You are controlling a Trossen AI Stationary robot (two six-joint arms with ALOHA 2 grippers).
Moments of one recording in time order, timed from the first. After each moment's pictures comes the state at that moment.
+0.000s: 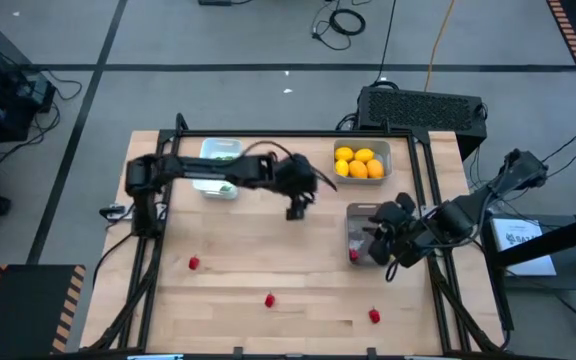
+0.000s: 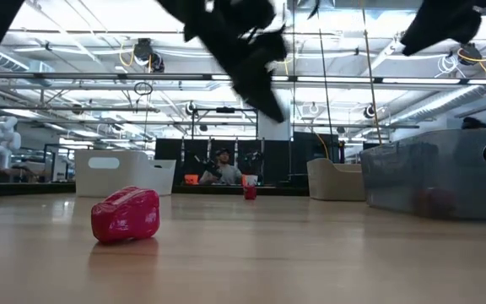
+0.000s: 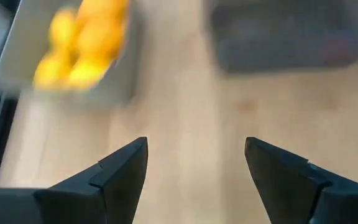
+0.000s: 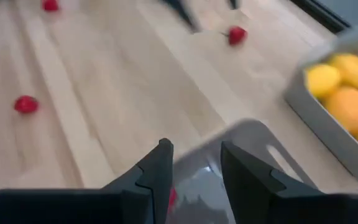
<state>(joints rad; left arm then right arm) 0.16 1.89 1.51 -0.44 0.01 0.25 0.56 1.11 1.02 -1.01 0.65 1.01</state>
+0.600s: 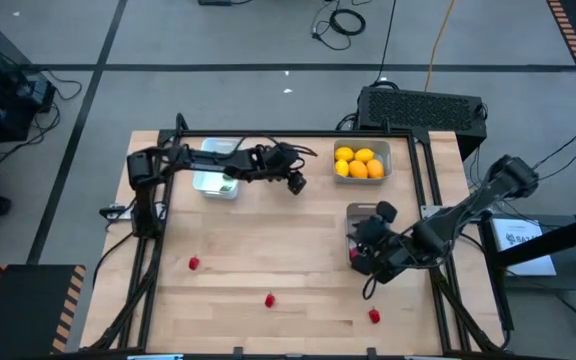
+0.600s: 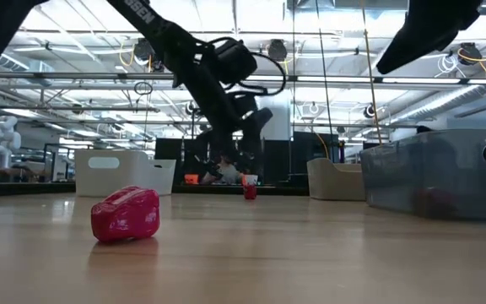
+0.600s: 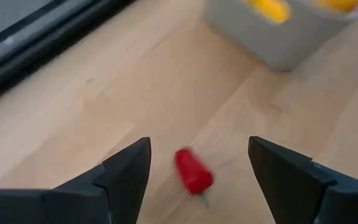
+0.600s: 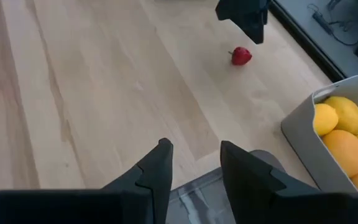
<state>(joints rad) 0.32 1.91 1.26 -0.16 -0.19 -0.34 0.57 1.31 1.00 -0.84 0.76 0.82</state>
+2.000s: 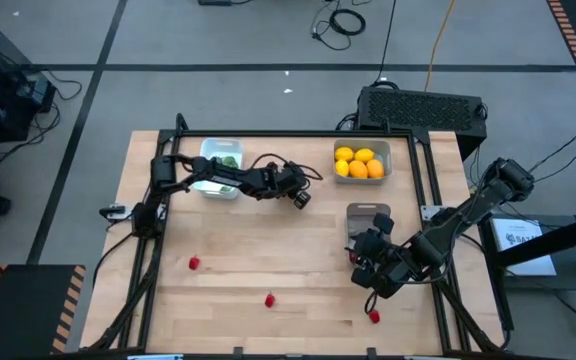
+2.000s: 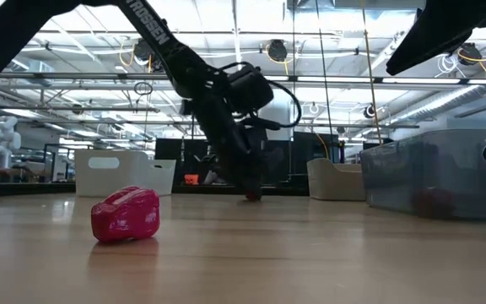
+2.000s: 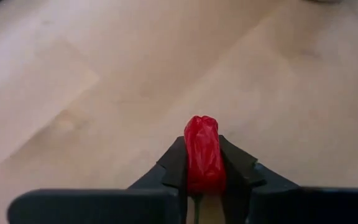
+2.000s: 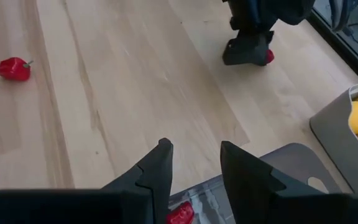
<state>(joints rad) 0.22 2.09 1.26 -0.10 -0.33 -0.41 0.64 1.38 1.00 -0.79 0.75 0.88</state>
